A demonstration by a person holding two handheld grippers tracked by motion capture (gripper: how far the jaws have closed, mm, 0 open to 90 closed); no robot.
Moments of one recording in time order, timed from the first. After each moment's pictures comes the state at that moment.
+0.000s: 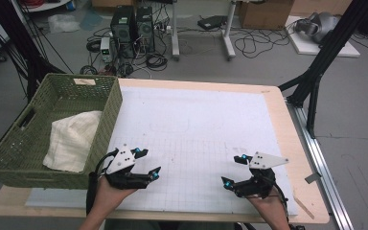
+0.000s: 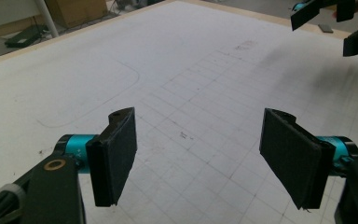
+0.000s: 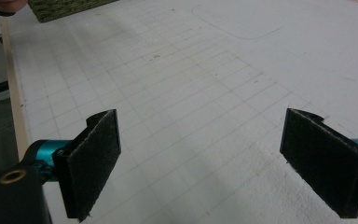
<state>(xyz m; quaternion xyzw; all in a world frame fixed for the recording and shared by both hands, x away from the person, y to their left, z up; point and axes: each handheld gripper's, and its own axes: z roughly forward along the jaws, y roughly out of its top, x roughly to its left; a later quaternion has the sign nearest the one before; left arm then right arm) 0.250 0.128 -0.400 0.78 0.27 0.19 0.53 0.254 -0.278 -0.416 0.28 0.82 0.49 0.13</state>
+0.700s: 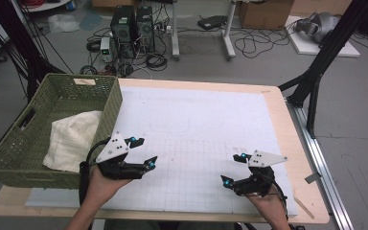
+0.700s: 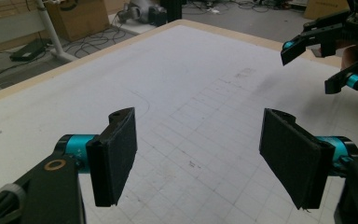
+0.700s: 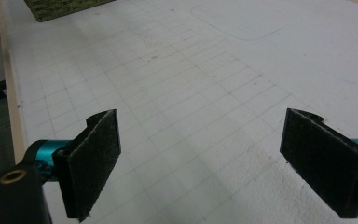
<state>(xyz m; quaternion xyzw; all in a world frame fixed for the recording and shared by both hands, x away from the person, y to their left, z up) 0.258 0.139 -0.358 0.77 0.27 0.19 0.54 0.259 -0.277 -0.415 0.28 0.82 0.48 0.13</state>
